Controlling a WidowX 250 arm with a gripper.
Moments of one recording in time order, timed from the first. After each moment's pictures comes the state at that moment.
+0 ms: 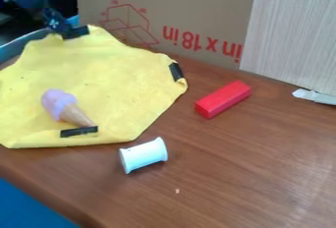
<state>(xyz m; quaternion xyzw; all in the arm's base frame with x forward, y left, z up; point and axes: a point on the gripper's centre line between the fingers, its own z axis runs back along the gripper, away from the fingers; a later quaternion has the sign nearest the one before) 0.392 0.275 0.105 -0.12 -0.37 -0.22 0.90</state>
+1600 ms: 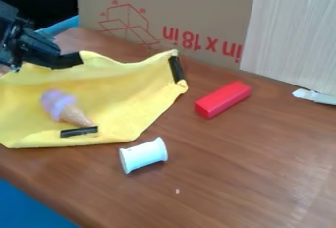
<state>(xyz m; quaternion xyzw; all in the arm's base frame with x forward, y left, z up) 0.264 0.159 0.136 -0.13 -0.46 -0.40 0.78</state>
